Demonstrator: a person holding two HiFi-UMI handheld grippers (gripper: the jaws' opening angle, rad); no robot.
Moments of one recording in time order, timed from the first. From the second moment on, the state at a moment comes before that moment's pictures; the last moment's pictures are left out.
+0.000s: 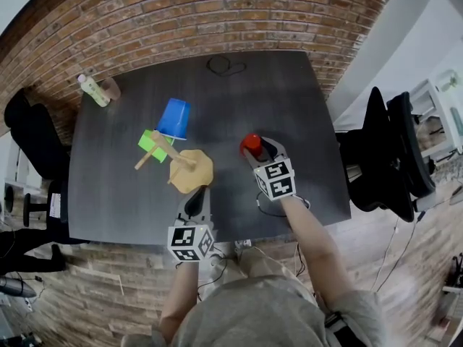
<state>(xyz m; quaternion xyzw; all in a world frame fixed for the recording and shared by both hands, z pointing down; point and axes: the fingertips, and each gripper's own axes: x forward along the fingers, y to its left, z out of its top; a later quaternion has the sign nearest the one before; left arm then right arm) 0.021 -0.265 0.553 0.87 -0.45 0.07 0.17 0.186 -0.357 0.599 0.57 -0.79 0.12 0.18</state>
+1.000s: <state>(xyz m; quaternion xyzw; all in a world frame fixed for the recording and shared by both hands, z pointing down) -0.037 -0.219 0.506 0.90 -0.42 0.06 0.15 0.139 -0.291 0.464 0.61 -0.78 0.07 0.13</state>
